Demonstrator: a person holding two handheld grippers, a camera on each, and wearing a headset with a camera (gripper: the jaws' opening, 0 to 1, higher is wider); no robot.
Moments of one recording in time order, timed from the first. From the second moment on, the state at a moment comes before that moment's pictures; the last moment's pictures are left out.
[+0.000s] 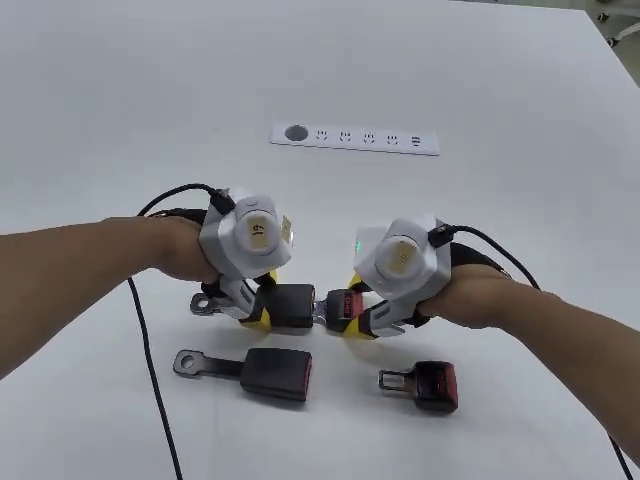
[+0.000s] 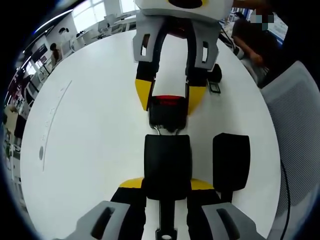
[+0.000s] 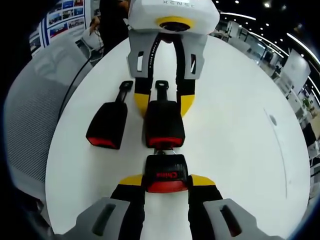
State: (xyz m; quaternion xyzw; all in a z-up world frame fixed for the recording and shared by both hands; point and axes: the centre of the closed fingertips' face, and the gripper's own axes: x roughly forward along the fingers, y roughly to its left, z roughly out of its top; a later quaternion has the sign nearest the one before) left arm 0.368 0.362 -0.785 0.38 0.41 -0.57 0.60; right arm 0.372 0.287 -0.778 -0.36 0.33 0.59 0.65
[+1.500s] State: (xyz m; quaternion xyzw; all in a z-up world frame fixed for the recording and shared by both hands) left arm 0.369 0.364 -0.784 0.38 0.41 -0.57 0.61; right arm 0.369 0.289 -0.776 -0.35 0.31 0.60 0.65
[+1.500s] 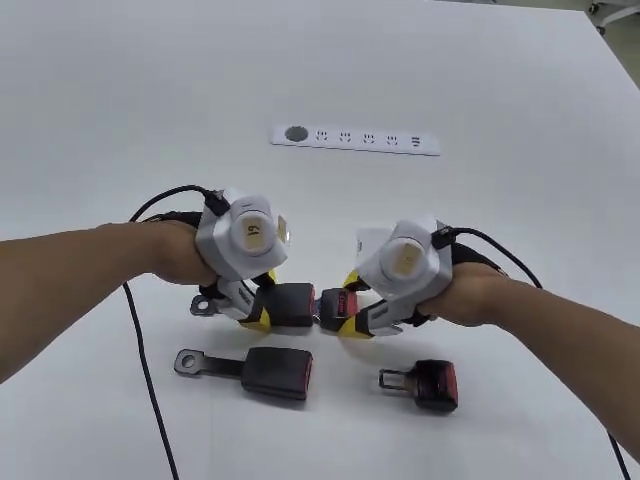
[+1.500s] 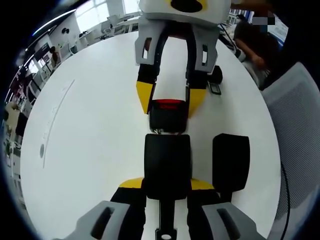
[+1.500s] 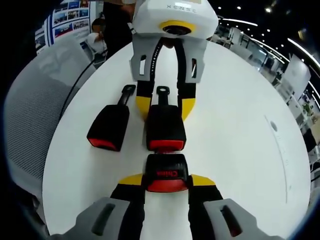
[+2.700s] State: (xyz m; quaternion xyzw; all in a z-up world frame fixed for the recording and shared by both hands) left arm 0.360 0.373 -0.769 0.38 0.41 -0.53 0.64; right arm 0.368 0.265 -0.761 -0.35 0.31 0.57 0.67
